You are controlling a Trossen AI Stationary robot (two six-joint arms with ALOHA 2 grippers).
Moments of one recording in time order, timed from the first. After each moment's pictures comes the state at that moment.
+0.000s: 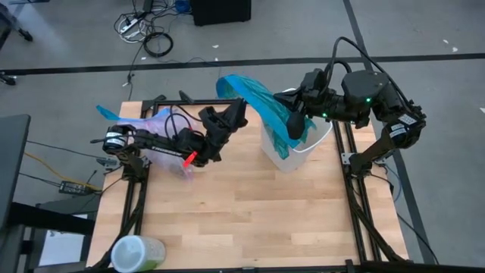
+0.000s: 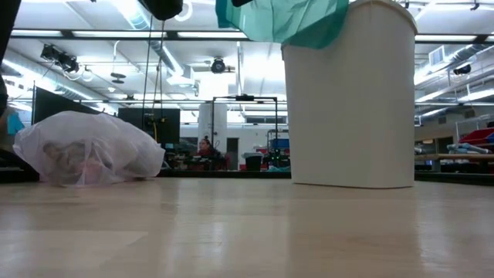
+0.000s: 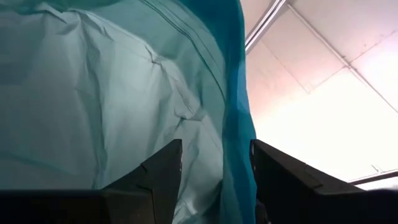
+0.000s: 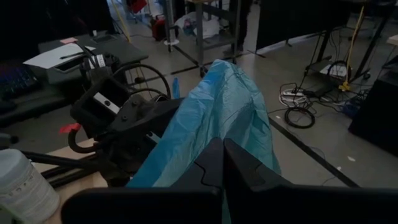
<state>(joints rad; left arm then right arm) -0.04 1.74 1.17 1.57 -0.56 -0.82 0.16 1.52 2.23 -0.84 0.63 0.15</state>
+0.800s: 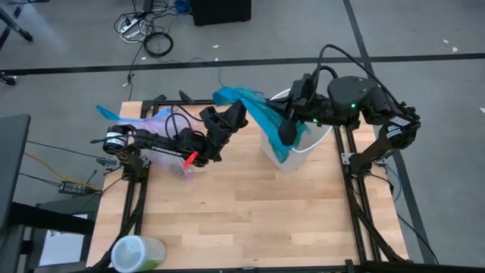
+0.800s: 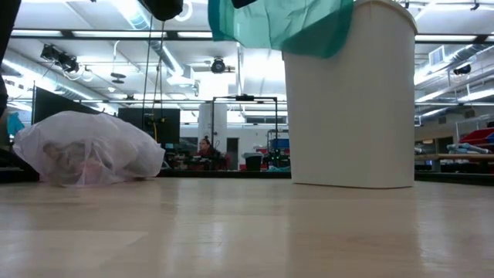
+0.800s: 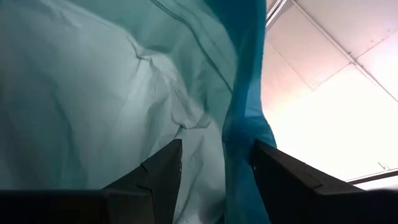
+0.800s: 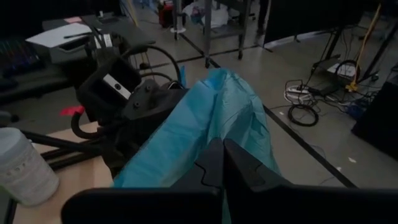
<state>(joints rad) -0.04 1.74 1.17 1.55 -0.56 -0.82 0.16 1.56 2.21 -0.84 0.59 0.12</state>
